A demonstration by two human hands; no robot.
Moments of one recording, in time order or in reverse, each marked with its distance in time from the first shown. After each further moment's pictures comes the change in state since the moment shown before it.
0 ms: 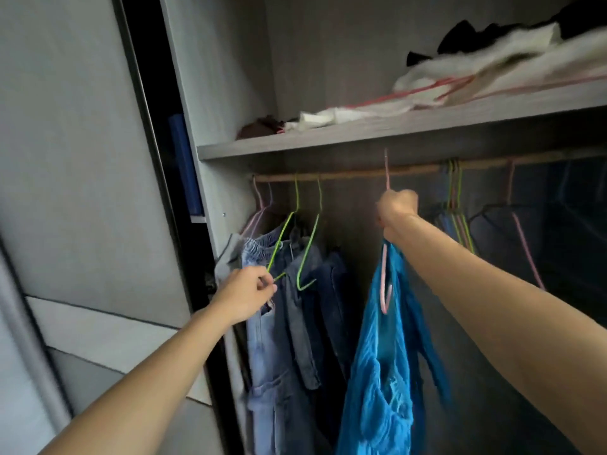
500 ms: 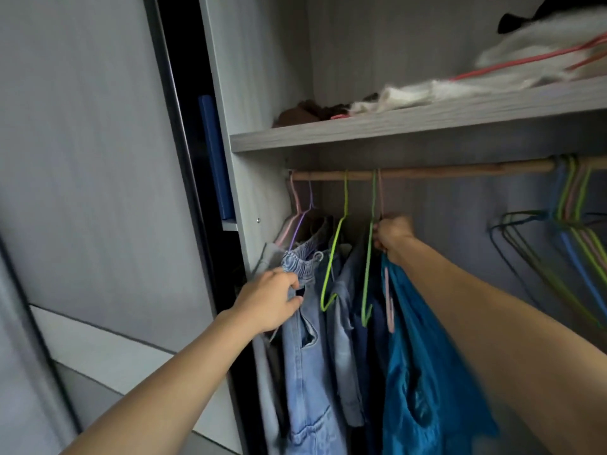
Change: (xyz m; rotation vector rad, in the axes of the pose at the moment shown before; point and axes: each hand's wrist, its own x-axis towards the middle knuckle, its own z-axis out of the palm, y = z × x) left_hand 0.078 -0.068 -0.011 0.294 -0.043 0.159; right_hand 0.080 0.093 0.136 -0.234 -0.134 0.067
